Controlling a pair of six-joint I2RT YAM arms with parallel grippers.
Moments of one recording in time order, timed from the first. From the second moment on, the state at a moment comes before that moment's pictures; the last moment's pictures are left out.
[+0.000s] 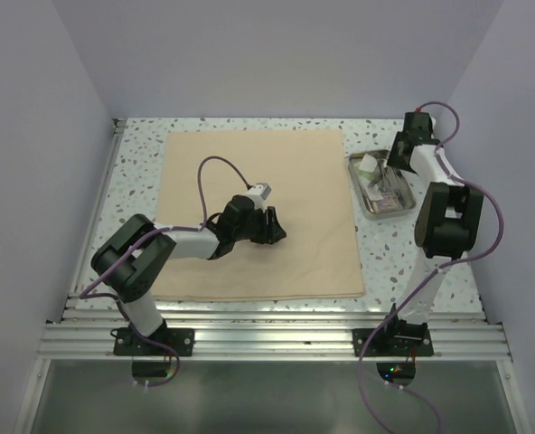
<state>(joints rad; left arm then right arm) -0.69 1.73 0.76 0.40 0.18 -0.56 -0.11 2.02 1.61 -0.47 0.31 0.20</state>
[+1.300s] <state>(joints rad) -0.69 1.73 0.76 0.40 0.18 -0.56 -0.15 2.06 1.45 -0.42 0.27 0.23</state>
